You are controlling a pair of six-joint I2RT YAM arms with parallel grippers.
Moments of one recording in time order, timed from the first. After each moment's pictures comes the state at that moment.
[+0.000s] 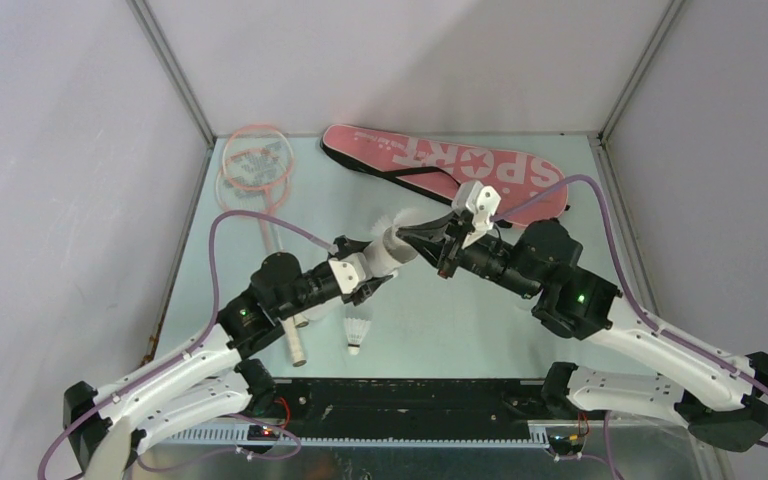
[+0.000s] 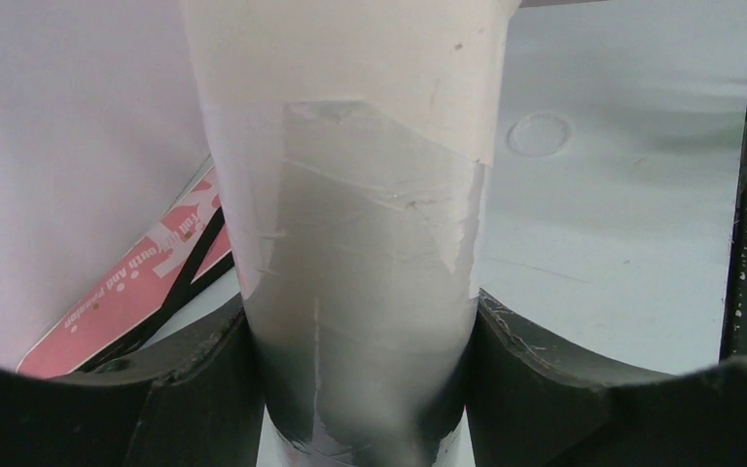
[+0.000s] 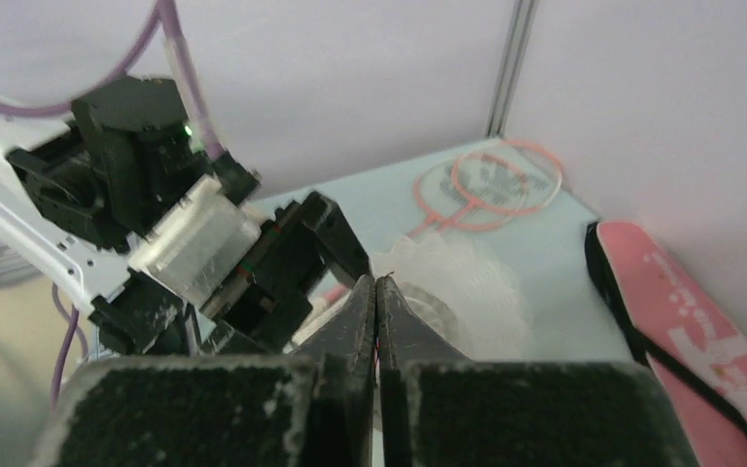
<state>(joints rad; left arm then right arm) -0.86 0.76 0.62 0.08 0.22 0.36 1.05 0.96 1.09 0.01 -0.07 -0.03</state>
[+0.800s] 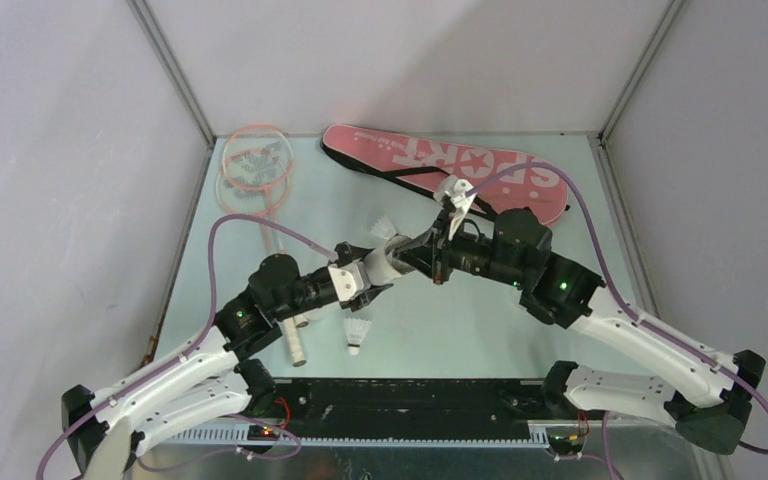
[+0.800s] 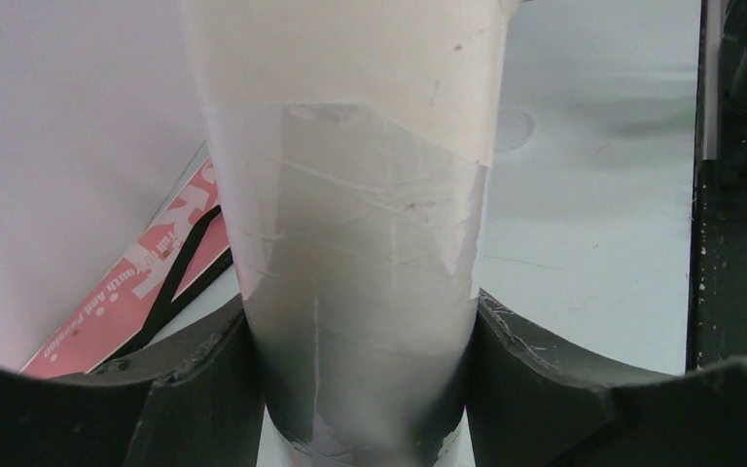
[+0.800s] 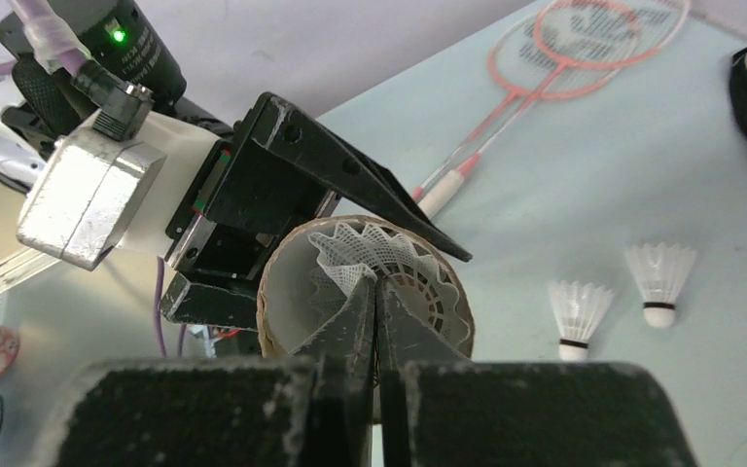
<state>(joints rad) -0.86 0.74 0.62 0.04 0.30 0.39 0.94 1.01 1.05 -0.14 -0.23 0.26</state>
